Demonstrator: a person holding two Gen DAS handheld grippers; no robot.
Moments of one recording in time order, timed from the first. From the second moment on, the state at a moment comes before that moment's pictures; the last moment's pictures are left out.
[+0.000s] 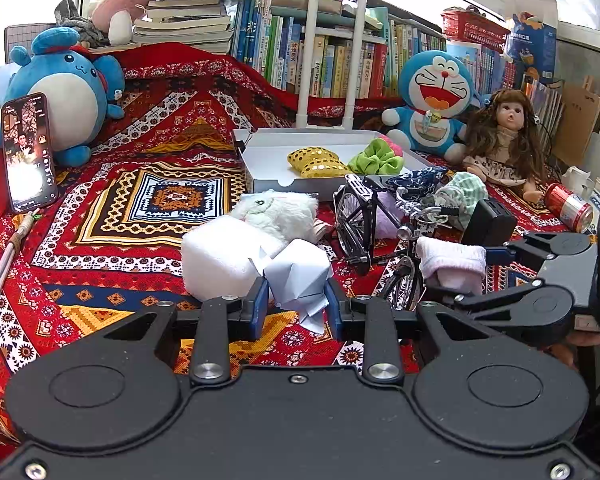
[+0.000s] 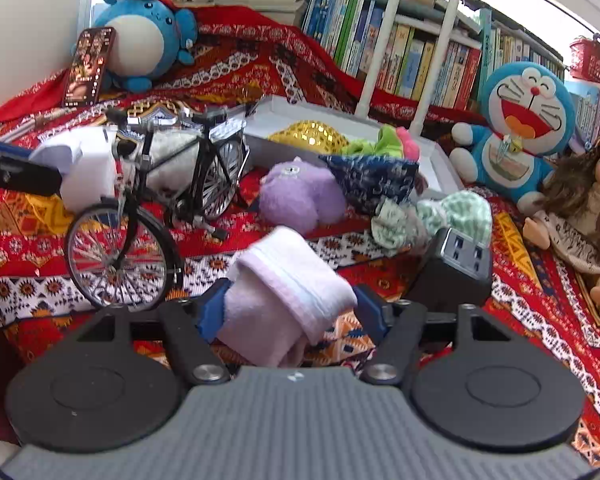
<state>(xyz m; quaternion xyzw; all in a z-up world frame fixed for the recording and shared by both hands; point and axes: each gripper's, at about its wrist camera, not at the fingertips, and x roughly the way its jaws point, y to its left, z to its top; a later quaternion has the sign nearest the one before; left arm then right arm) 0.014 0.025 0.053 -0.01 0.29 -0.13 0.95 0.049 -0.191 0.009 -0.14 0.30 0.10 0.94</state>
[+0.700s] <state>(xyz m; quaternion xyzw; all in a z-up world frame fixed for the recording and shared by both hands) 0.018 0.025 0.056 -0.01 0.29 -0.13 0.95 0.026 -0.215 0.040 -0.10 0.27 0.07 0.96</state>
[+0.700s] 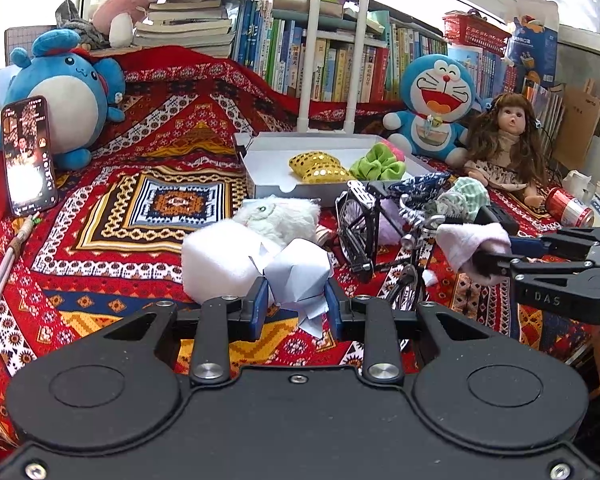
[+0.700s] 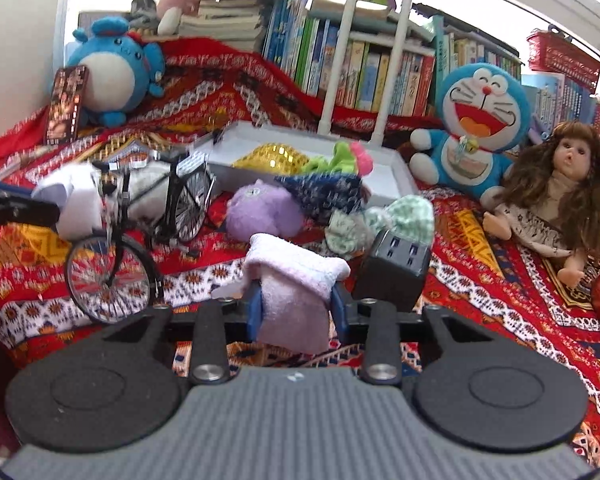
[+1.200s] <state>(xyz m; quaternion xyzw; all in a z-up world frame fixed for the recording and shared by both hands) 0.031 0.022 0.083 -0.02 0.26 -0.15 0.96 0.031 -0.226 0.064 -0.07 0.23 0.06 0.97</state>
